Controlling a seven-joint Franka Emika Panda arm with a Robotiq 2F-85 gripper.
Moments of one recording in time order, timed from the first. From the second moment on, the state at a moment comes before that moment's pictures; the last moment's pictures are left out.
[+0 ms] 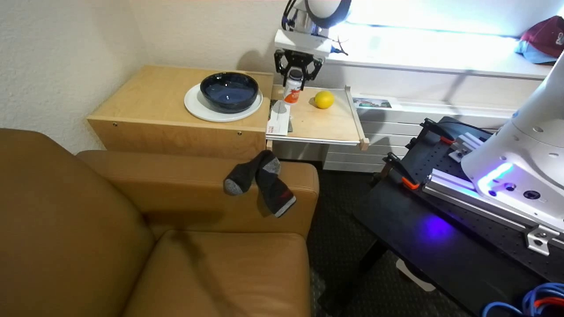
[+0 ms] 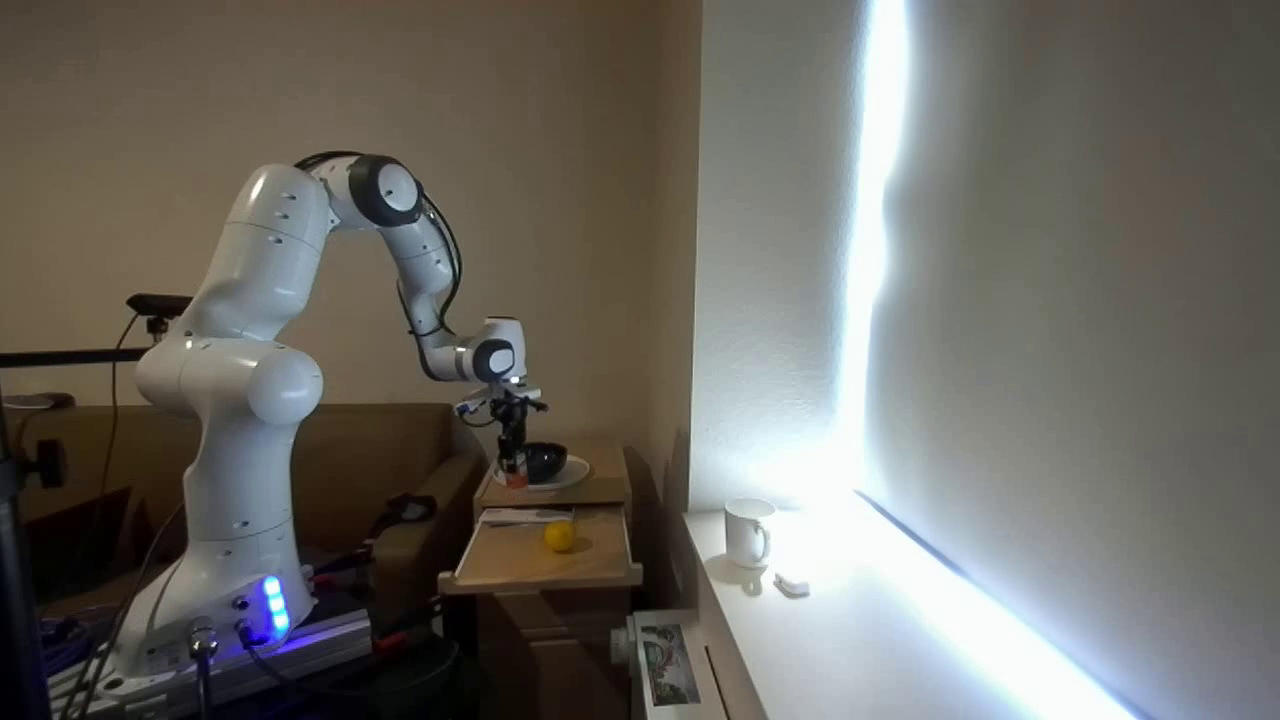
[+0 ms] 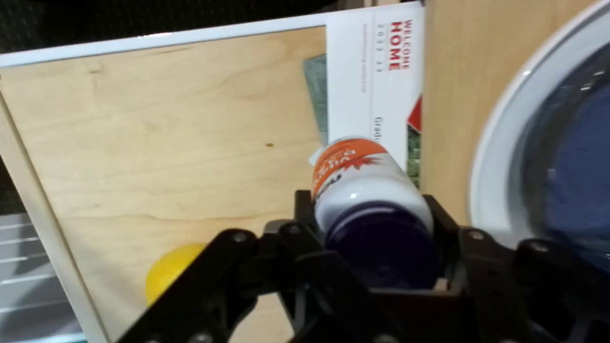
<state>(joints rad) 0.29 0.37 -0.04 -2.24 -0.01 2.72 1.16</state>
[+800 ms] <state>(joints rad) 0.31 0.28 0.01 -2.17 -0.09 2.59 1.16</state>
